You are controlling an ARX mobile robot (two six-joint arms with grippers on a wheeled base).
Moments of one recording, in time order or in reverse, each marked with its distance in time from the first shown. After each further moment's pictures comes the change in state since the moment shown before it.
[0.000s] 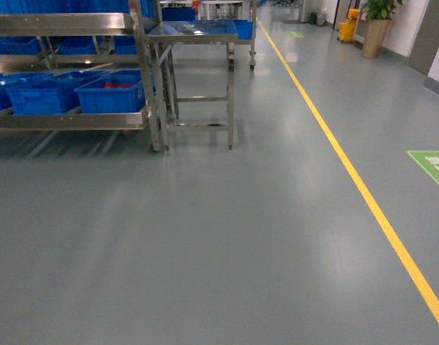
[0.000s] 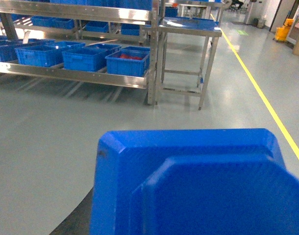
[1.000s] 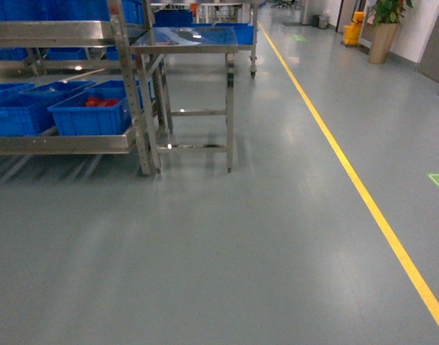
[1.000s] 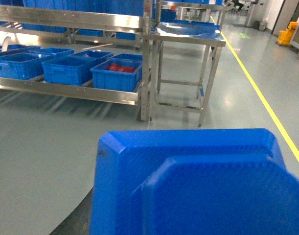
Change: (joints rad) left arm 0.000 0.000 0.000 0.000 0.000 0.000; right arm 0.000 0.000 0.000 0.001 0.000 0.000
